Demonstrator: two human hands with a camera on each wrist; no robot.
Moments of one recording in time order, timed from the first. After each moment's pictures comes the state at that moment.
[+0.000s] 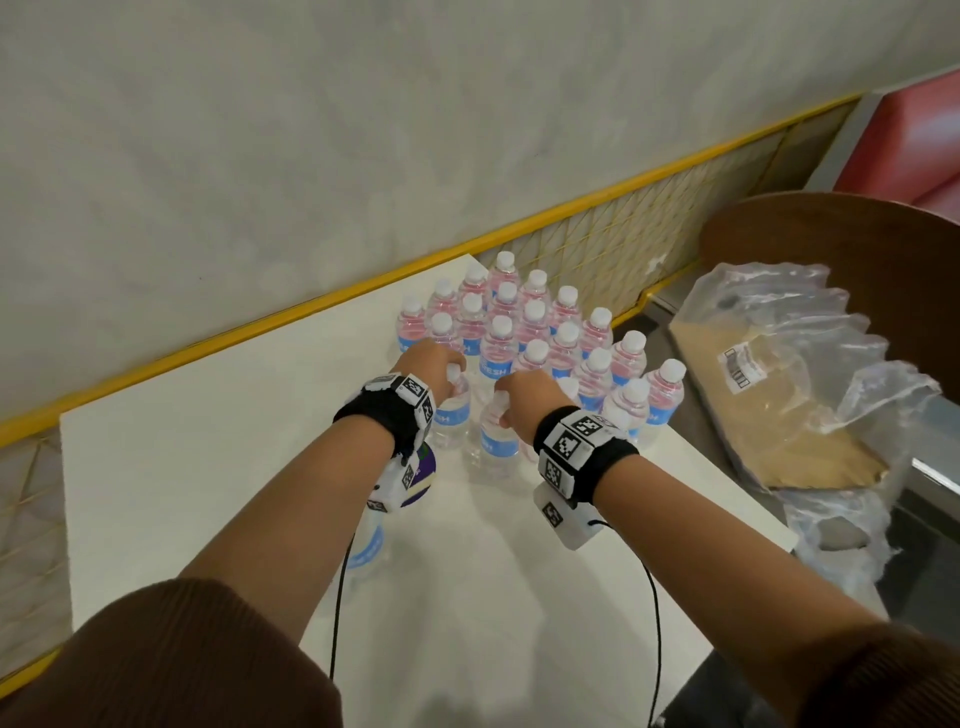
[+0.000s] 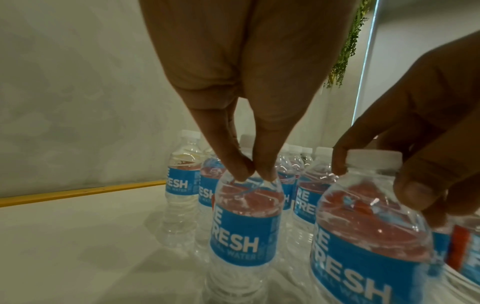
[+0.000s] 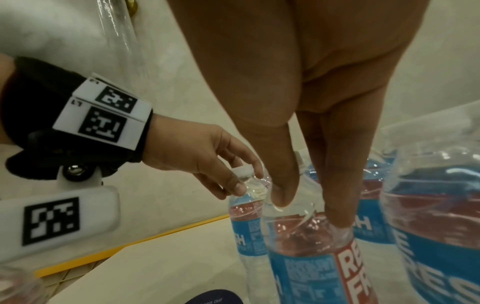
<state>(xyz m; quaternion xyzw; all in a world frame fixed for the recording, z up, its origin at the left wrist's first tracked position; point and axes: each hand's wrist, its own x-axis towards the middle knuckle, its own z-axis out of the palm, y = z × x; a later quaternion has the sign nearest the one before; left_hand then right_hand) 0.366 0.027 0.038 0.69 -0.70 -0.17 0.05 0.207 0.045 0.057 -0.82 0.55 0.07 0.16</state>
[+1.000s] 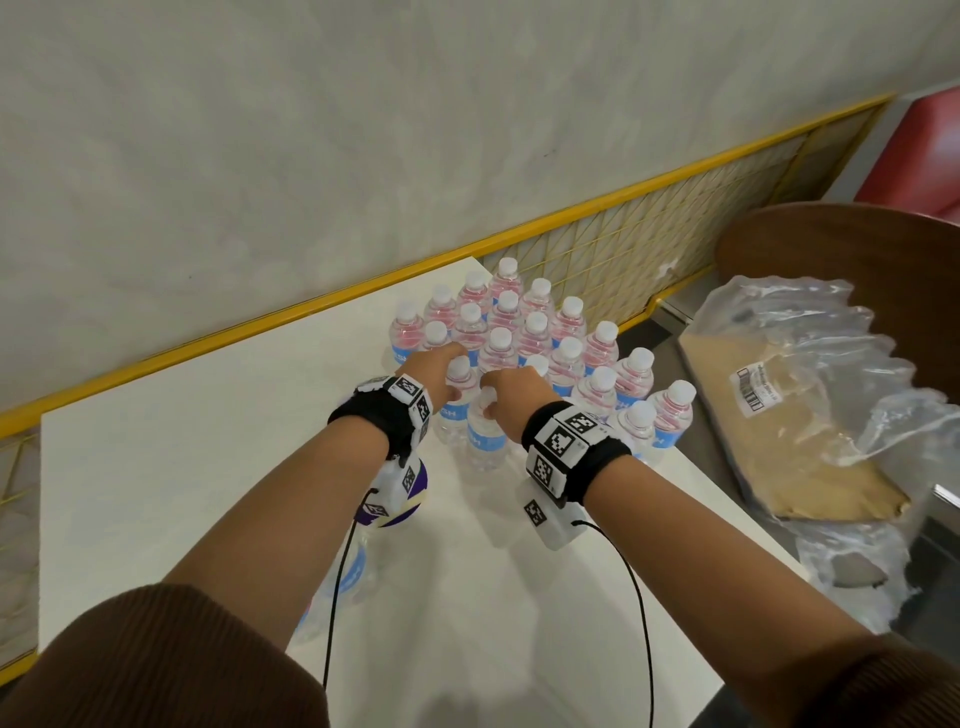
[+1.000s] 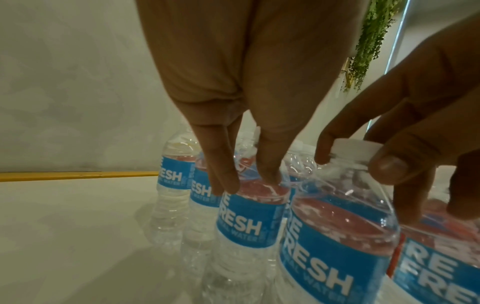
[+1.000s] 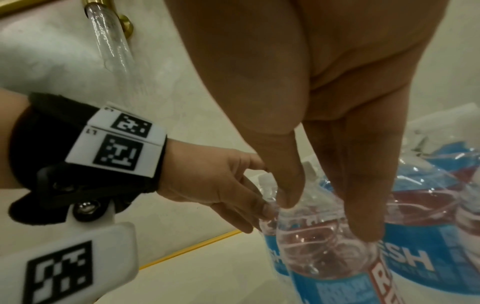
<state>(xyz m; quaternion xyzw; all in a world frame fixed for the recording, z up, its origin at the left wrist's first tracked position) 0.365 -0.004 0.018 0.70 -0.67 -0.23 0.09 0.217 0.018 0.062 -0.81 0.54 0.05 0.22</state>
